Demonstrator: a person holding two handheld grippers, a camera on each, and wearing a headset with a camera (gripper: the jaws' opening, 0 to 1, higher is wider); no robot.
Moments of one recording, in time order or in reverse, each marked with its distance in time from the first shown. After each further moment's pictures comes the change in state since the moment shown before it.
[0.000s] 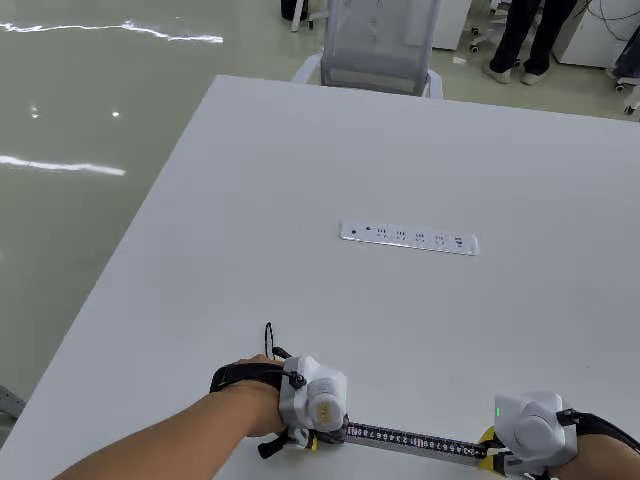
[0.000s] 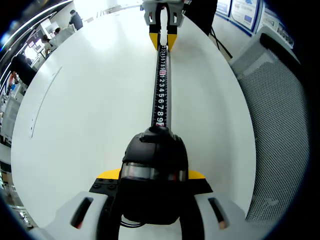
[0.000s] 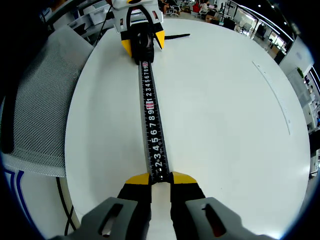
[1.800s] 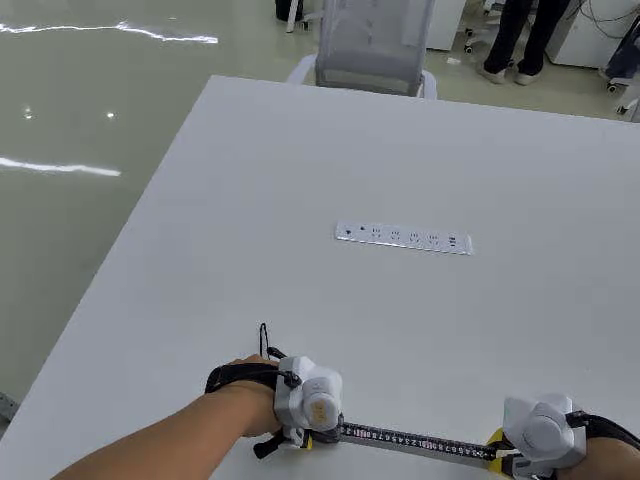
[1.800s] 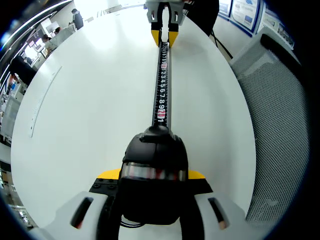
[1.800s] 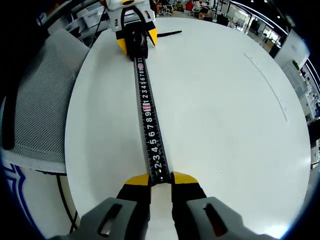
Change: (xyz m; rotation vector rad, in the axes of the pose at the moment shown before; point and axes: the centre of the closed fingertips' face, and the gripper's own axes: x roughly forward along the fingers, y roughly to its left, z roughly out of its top) left arm 0.000 0.000 0.000 -0.004 -0.001 0.000; right arm -0.007 -0.001 -0.018 0.055 -0.001 -0.016
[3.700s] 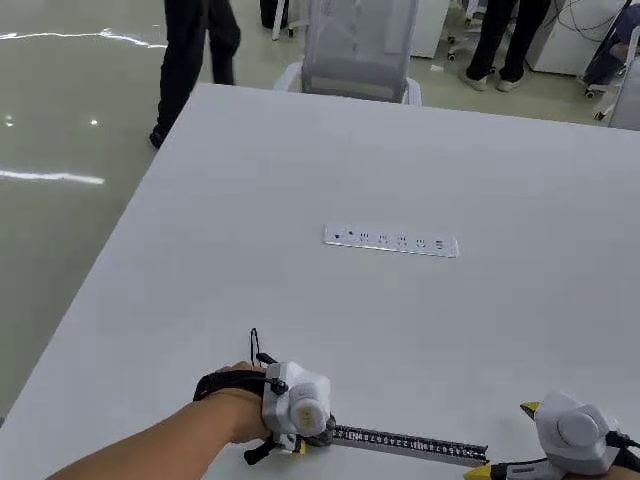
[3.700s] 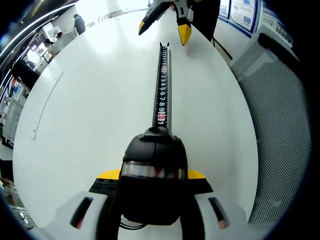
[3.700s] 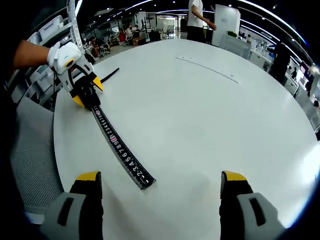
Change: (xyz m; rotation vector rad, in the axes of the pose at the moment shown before) left arm -0.002 -0.001 0.002 0.012 -0.047 0.030; right arm -0.030 -0.023 -0.001 0.515 -0.274 -0.230
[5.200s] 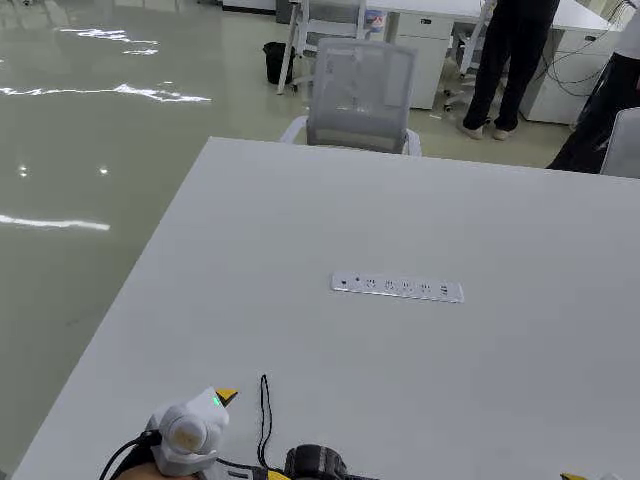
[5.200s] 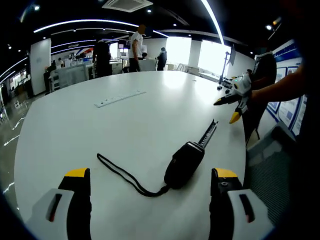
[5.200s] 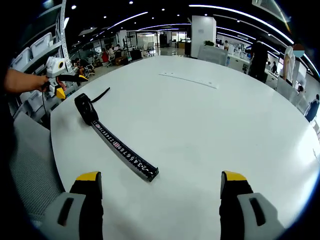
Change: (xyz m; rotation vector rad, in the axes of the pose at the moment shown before) left arm -0.110 0.037 -0.052 -0.665 -0.515 0.289; right arm -0.035 0.009 -0.007 0.110 -0.170 -0.113
